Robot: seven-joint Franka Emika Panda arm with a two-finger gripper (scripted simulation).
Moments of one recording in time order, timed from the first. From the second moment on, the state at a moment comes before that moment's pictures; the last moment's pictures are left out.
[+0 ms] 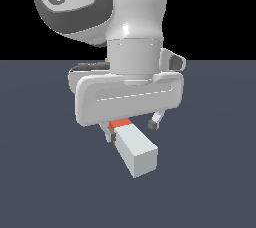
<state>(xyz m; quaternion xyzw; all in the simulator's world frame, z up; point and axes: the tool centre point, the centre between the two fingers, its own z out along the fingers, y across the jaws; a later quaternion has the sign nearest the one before) 0.011 -0.079 0.064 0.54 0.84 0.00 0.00</state>
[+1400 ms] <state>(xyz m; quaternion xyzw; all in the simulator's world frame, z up) 0.008 -0.076 0.024 0.54 0.84 0.00 0.00</state>
